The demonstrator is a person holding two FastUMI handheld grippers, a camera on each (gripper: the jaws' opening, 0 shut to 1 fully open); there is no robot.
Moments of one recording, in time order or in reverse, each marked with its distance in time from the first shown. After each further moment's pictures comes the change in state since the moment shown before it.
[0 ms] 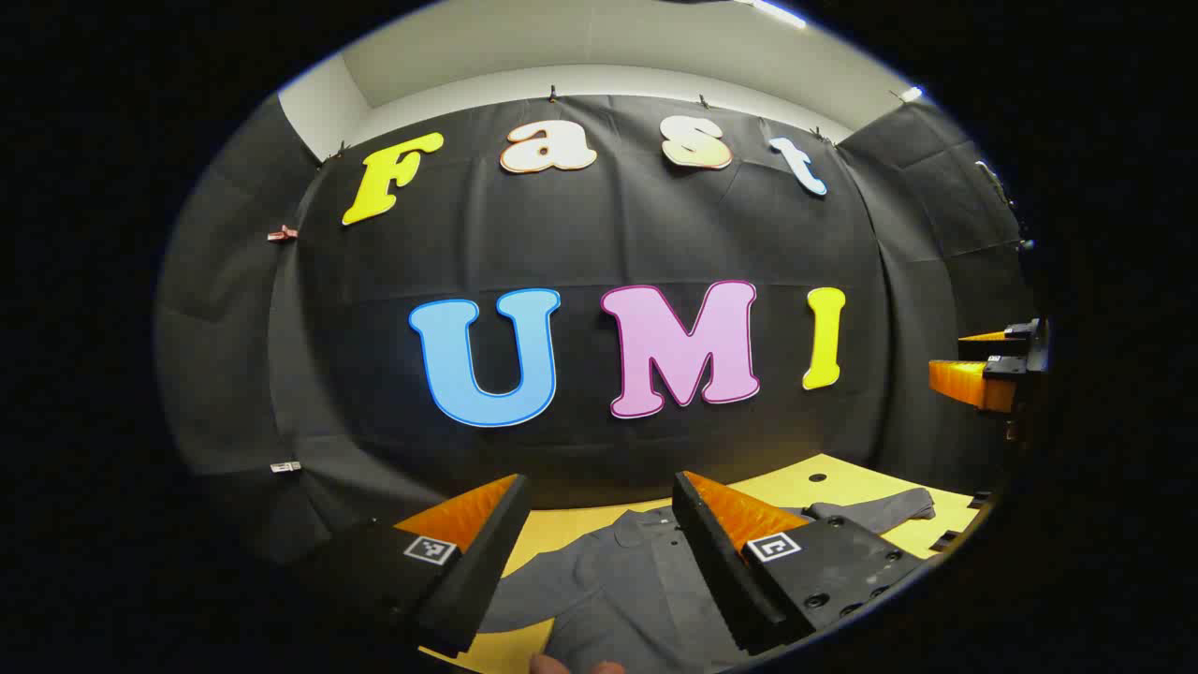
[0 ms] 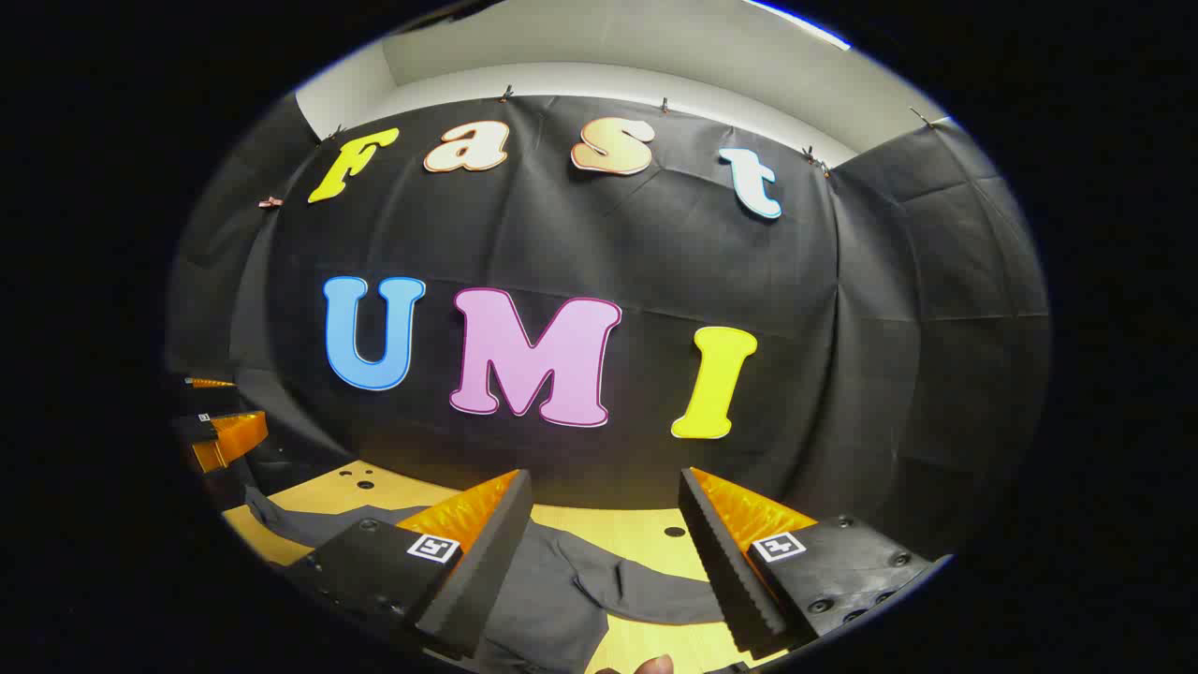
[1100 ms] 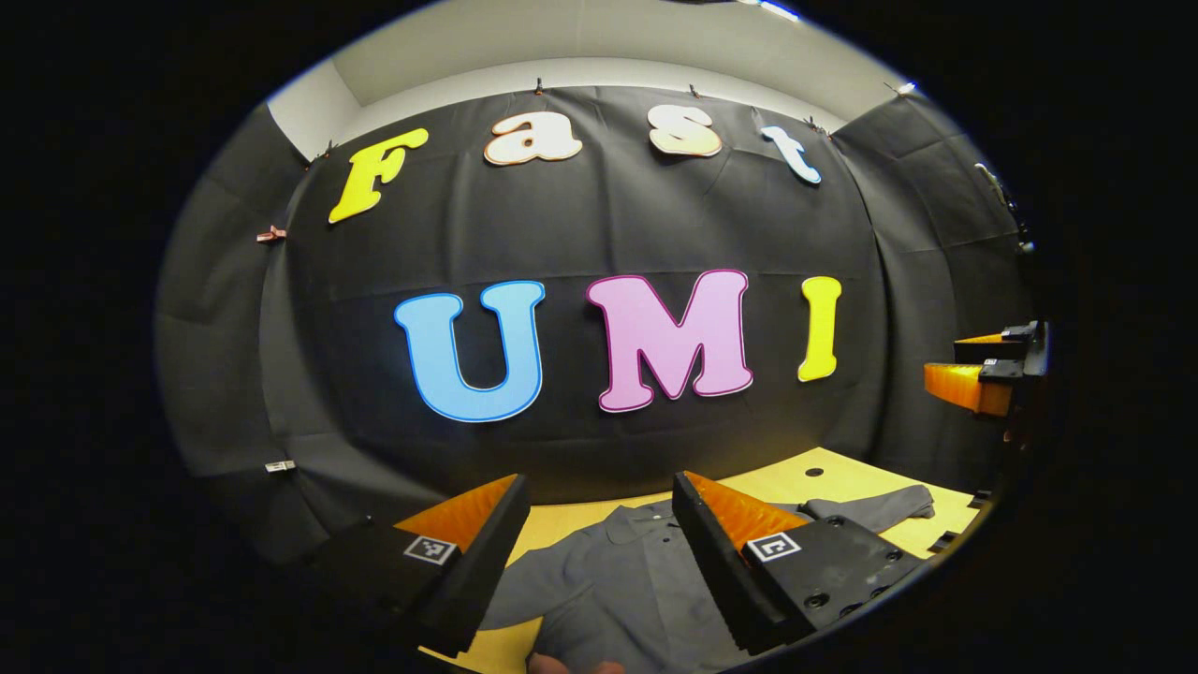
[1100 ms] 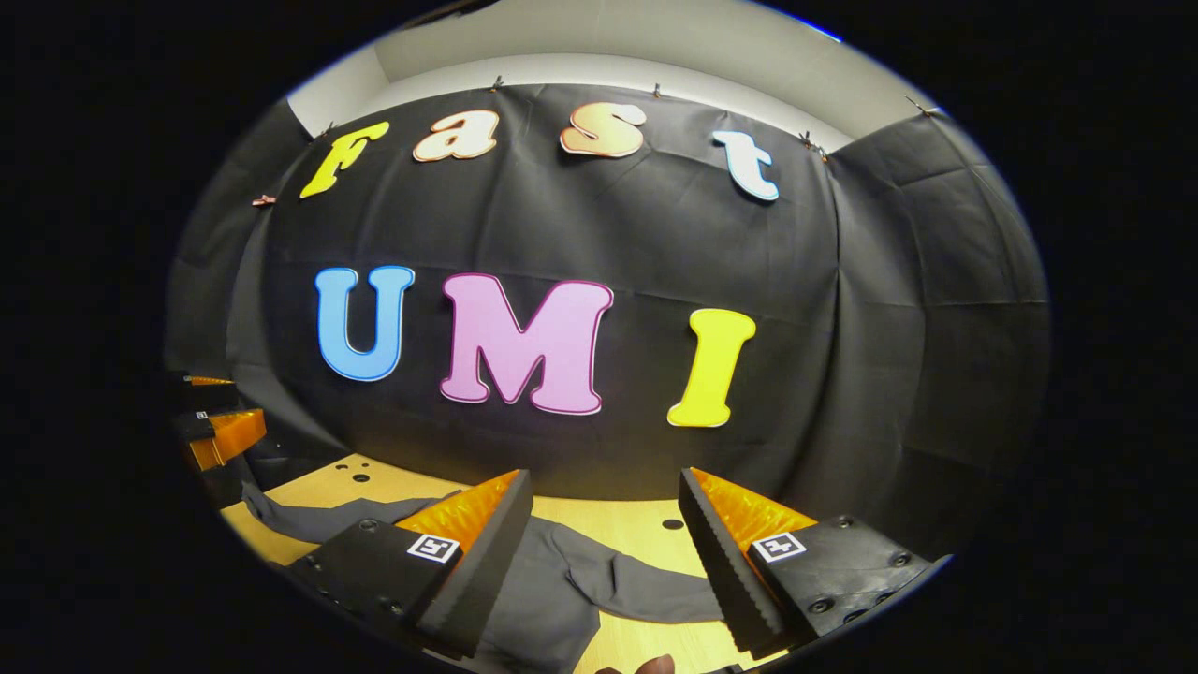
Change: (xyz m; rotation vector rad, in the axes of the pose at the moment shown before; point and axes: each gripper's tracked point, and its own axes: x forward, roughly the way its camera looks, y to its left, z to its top) left arm 0.012 -0.025 -0.006 0.009 0.026 -0.006; right arm 0.018 -0.030 -0.029 0.017 0.071 -0.016
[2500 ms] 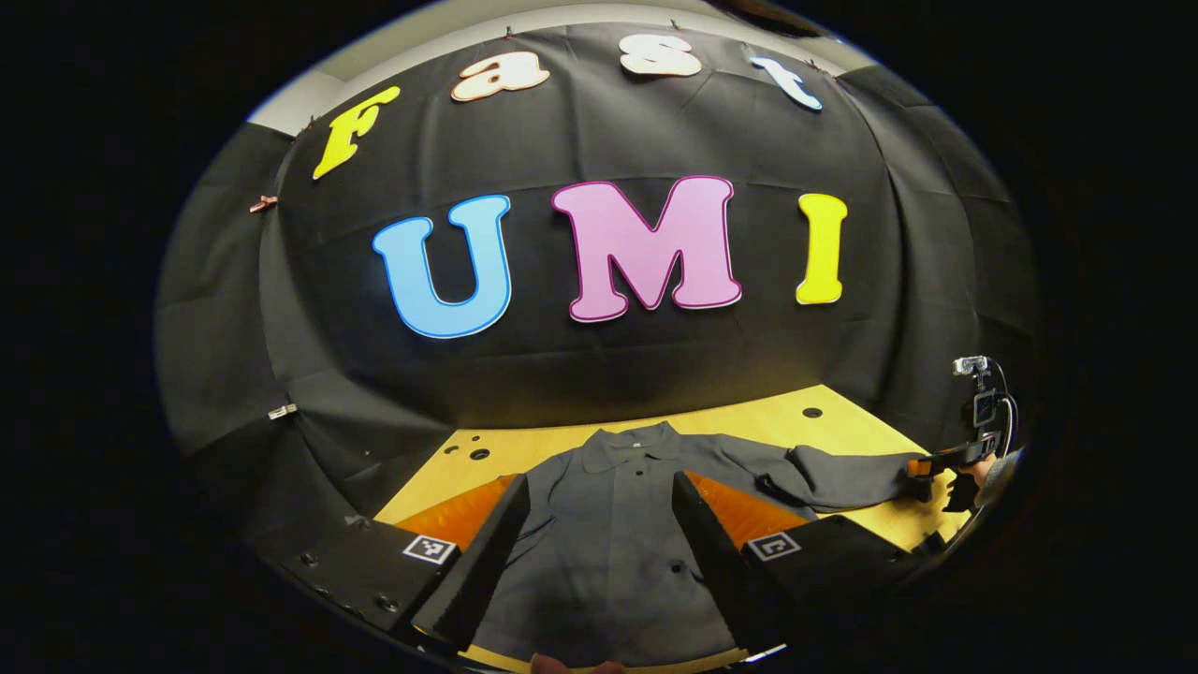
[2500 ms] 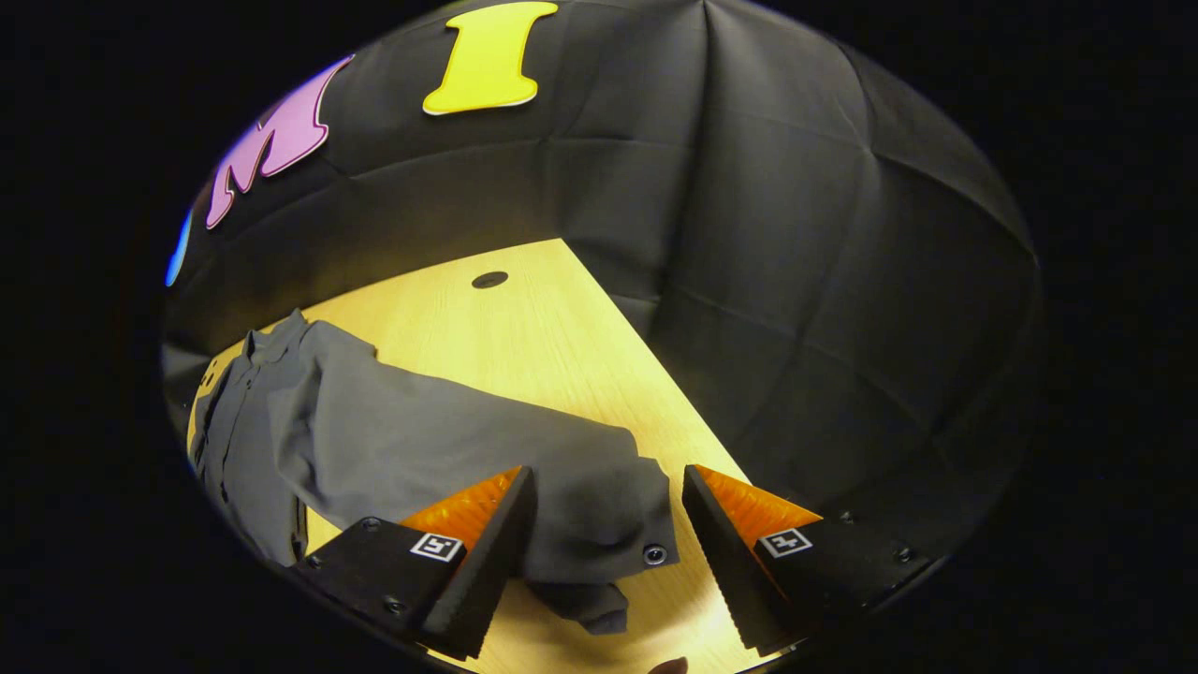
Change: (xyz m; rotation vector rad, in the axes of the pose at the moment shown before) left arm 0.010 -0.097 -0.079 0.009 0.273 0.091; right arm 0.118 -0.253 -0.405 0.176 0.697 -0.225
